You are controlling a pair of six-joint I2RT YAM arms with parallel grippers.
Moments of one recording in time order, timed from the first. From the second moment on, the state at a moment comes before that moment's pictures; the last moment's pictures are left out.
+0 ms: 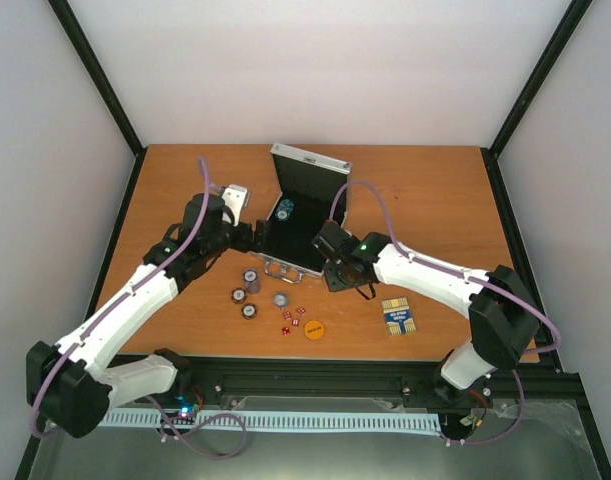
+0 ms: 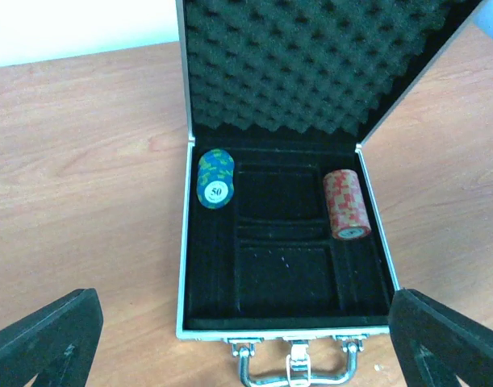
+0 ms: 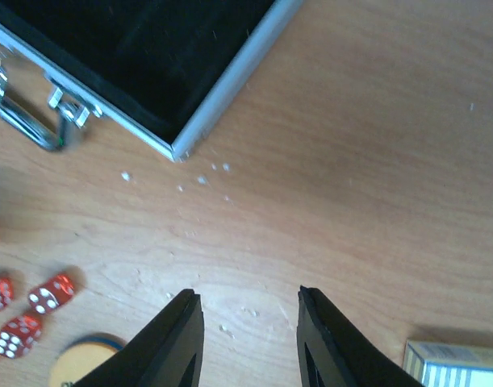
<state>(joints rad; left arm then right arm) -0.47 1.13 0.93 -0.37 -0.02 -0.15 0.86 1.56 1.11 -0.82 0.17 0.55</state>
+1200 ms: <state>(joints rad) -0.38 1.23 1.22 -0.85 -0.18 -0.57 0.82 1.55 1.16 -0.73 0.12 0.41</state>
